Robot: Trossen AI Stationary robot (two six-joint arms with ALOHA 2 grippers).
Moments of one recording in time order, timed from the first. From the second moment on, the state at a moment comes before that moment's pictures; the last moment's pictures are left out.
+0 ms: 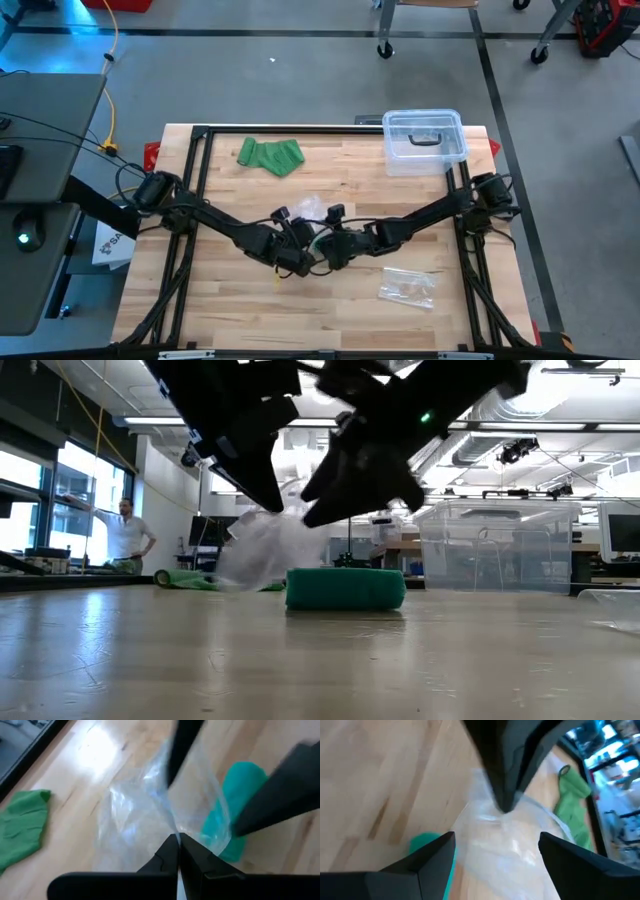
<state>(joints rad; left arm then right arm) -0.37 1.80 1.23 -0.62 -0.73 -0.68 0.29 1.86 1.12 0.00 0.53 -0.34</state>
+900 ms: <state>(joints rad) -0.37 1.82 1.22 -0.72 -0.74 -0.78 0.25 1.70 0.68 0.33 0.26 0.00</state>
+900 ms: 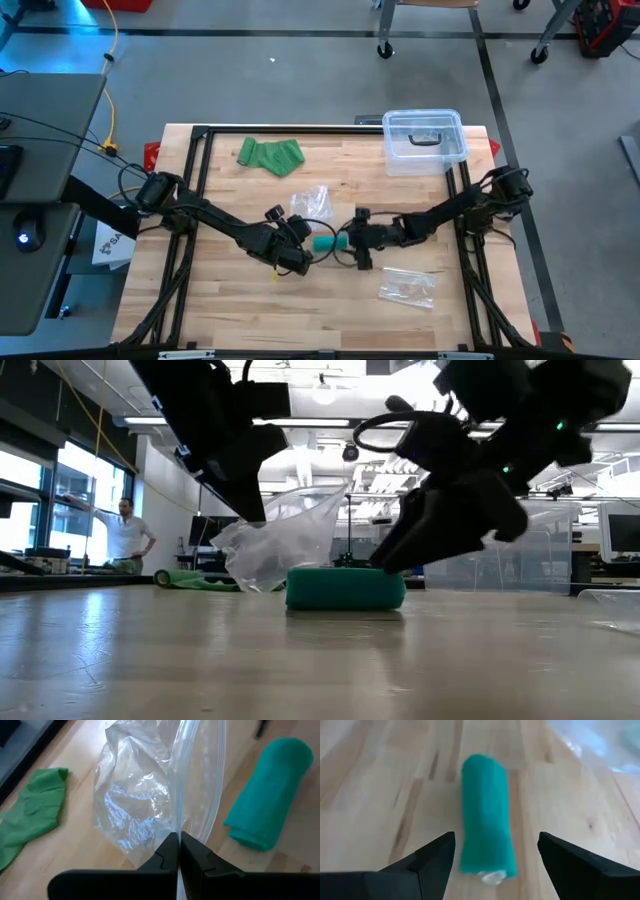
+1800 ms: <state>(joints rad) -0.37 1.82 1.22 -0.68 -0.71 -0.78 0.27 1.64 0.68 0.31 0.11 0.16</state>
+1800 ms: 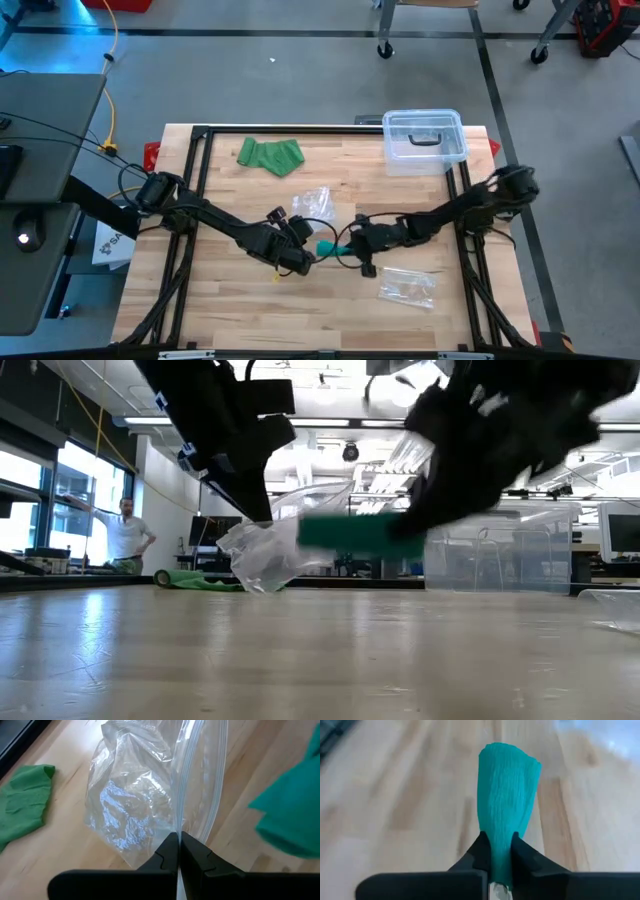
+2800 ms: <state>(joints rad) -0.36 1.82 1.22 -0.45 -0.73 -0.70 0.34 1.65 1.04 -0.32 0.46 0.34</state>
